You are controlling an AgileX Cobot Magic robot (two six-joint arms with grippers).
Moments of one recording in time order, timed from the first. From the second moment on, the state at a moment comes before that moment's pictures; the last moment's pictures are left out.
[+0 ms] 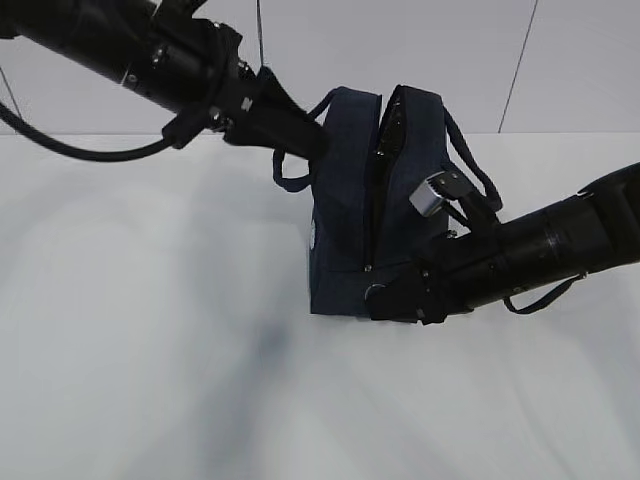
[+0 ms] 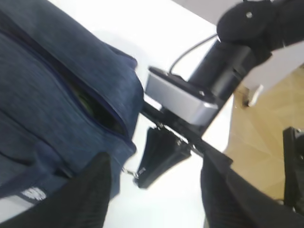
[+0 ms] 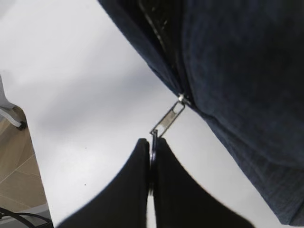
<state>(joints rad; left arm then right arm) -0.38 1.84 -1.47 -1.08 1.02 1.12 0.18 1.95 -0.96 1.42 0.86 -1.80</state>
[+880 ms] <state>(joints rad) -0.38 1.51 -1.44 -0.08 1.07 0.80 0.18 1.93 -0.96 1.41 0.87 -1.79</state>
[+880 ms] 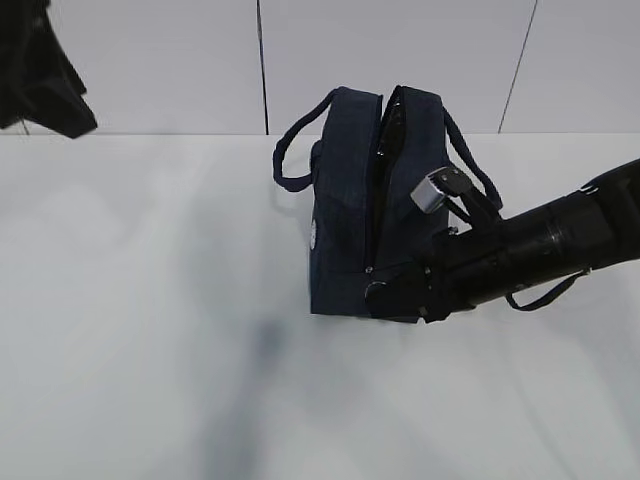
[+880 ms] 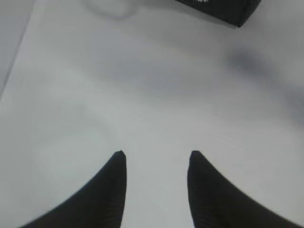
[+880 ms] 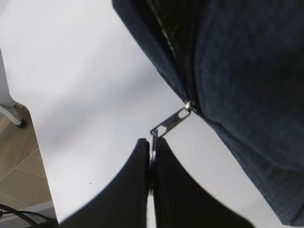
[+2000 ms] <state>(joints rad) -0.38 1.38 -0.76 -1.23 0.45 1.22 0.18 1.90 -0.96 1.40 0.90 -1.78</state>
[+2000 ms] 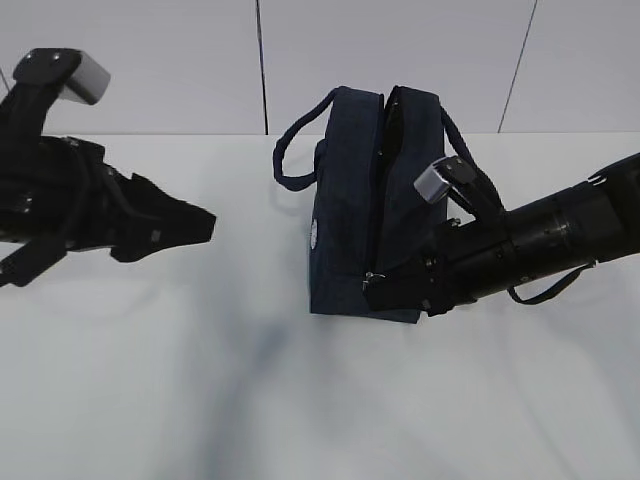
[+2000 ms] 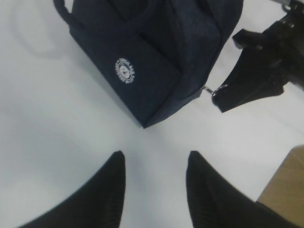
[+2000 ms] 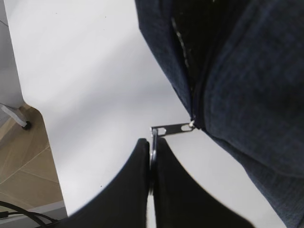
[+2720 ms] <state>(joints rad) -0.41 1.76 -0.91 -1.78 0.74 1.83 0.18 1.90 -0.96 1.40 0.90 -1.78</state>
